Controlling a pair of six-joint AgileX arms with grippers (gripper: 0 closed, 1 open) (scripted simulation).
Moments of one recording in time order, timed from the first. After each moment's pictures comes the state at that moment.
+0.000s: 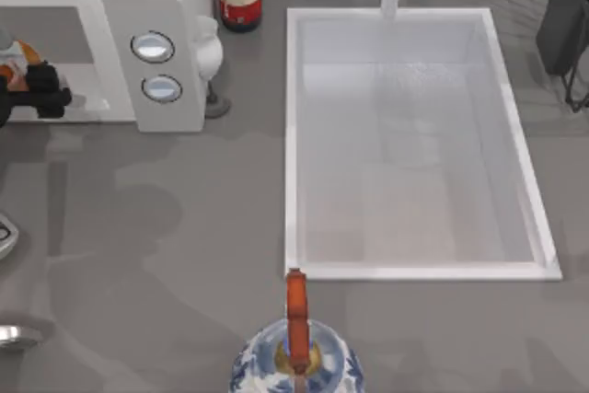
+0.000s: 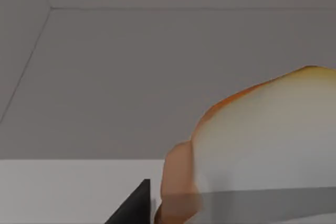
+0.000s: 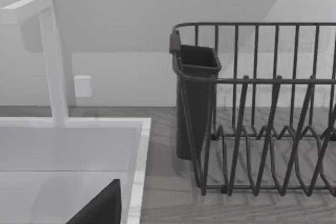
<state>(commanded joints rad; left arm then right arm) 0.13 2.10 0.87 0.87 0.16 0.07 0.00 0.00 0.00 0.00 0.00 0.00</state>
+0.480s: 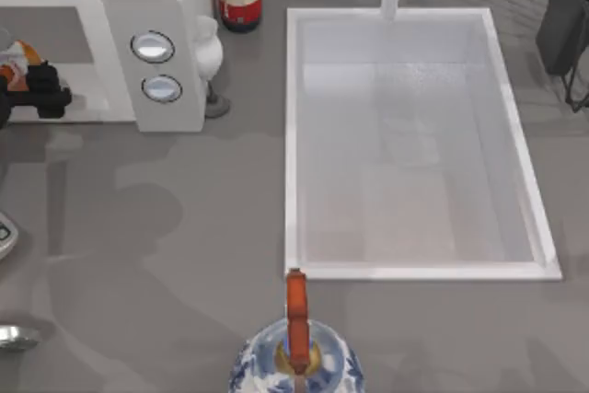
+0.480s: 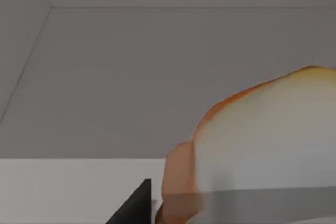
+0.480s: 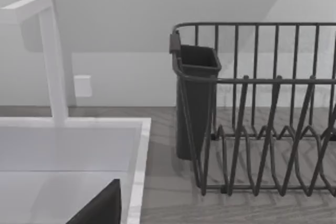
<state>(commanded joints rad) 0.13 2.10 0.87 0.87 0.16 0.07 0.00 0.00 0.00 0.00 0.00 0.00</state>
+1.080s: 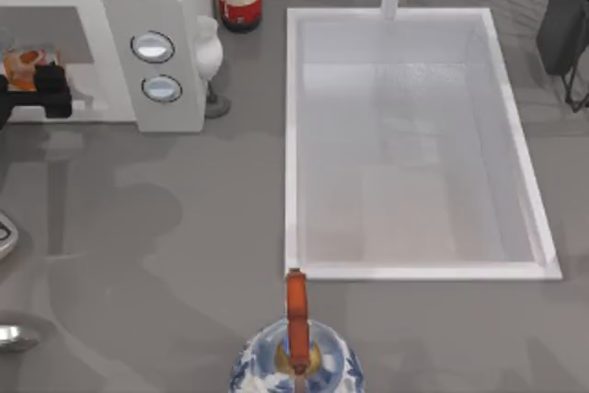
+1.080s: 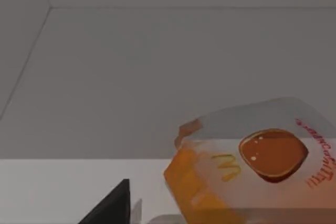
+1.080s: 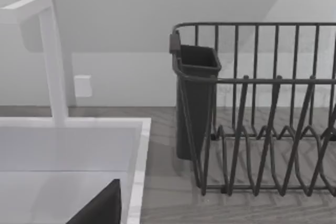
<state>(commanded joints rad) 0.13 2.10 0.87 0.87 0.16 0.07 0.00 0.00 0.00 0.00 0.00 0.00</state>
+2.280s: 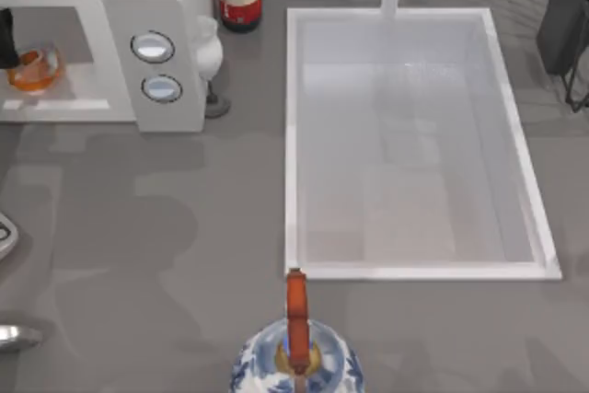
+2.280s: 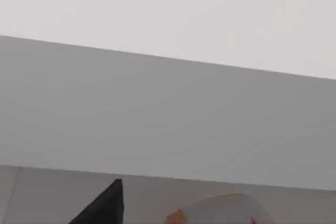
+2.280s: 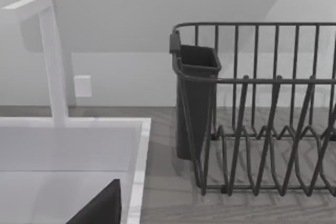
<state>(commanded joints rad) 0.26 1.78 1.03 0.64 0.37 -0.08 0.00 0.00 0.00 0.00 0.00 0.00</state>
